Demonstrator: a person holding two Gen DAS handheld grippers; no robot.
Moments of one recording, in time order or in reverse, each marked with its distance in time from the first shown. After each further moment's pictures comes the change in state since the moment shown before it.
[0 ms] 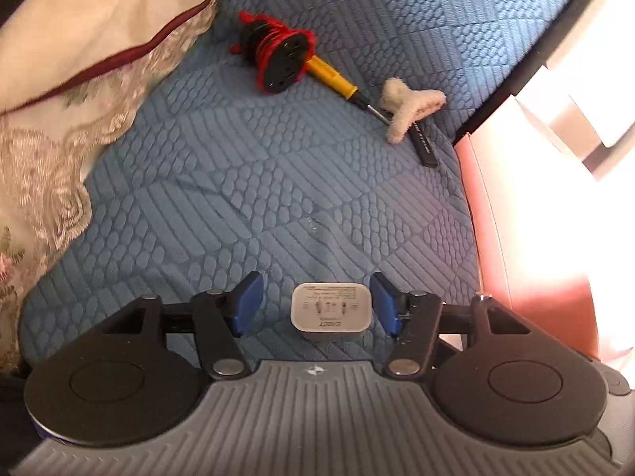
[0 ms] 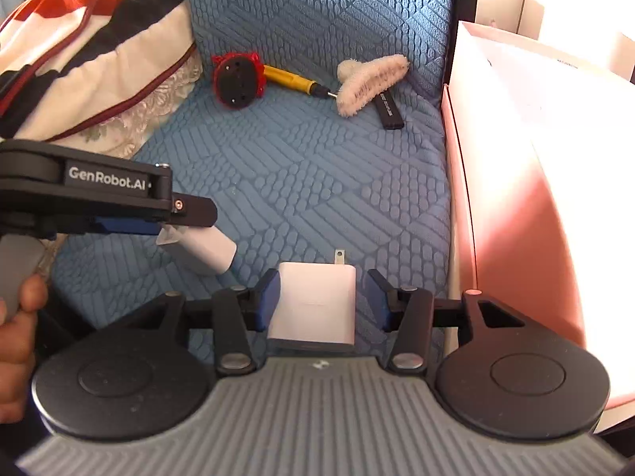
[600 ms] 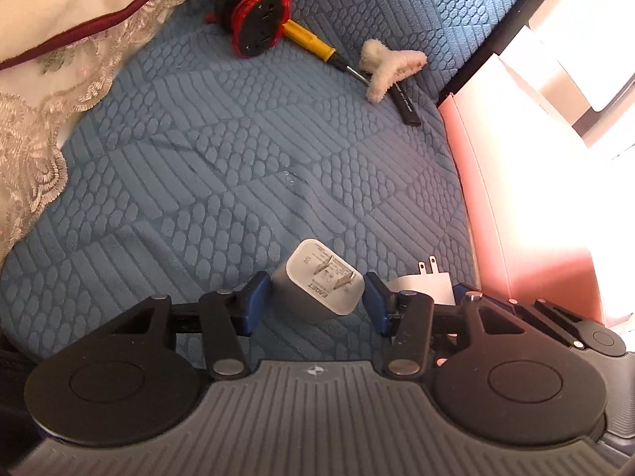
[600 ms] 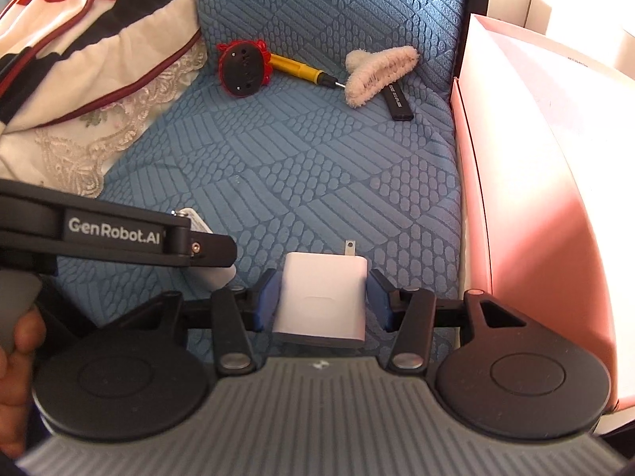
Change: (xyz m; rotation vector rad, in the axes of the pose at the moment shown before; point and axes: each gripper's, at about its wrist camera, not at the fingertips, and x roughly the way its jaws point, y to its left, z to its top) left arm 0.006 -0.012 -0.016 0.057 0.056 -0.026; right arm 0.010 0.005 -0.005 -0.026 0.012 0.000
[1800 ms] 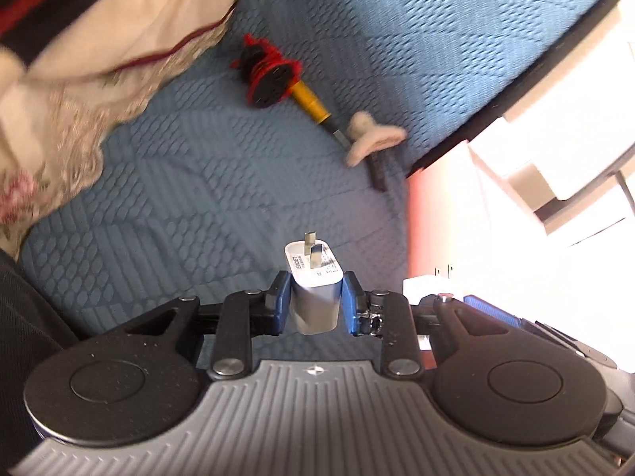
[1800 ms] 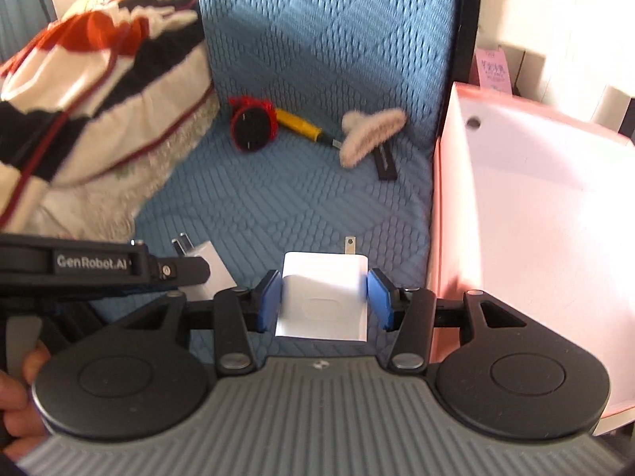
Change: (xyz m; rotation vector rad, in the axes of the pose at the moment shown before) left arm -0.082 -0.023 0.002 -0.204 -0.136 -0.068; right arm -0.069 -0.016 0.044 -0.010 -0.051 0.026
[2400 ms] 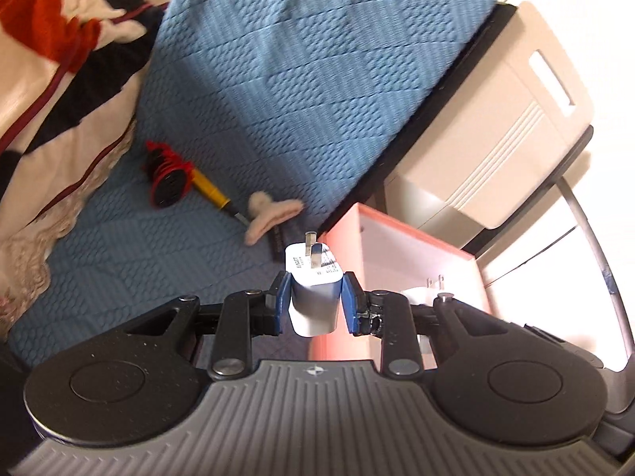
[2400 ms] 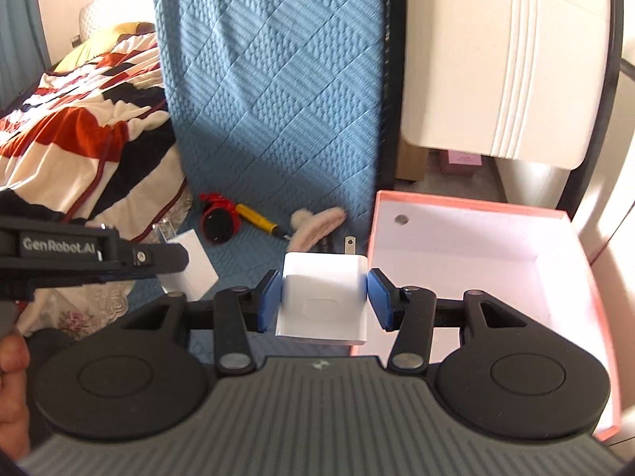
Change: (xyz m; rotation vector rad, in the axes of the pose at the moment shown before) left arm -0.048 -0.128 0.050 0.124 -0.115 -0.057; right arm -0.077 -0.061 0.059 0.017 -0.141 -0.045
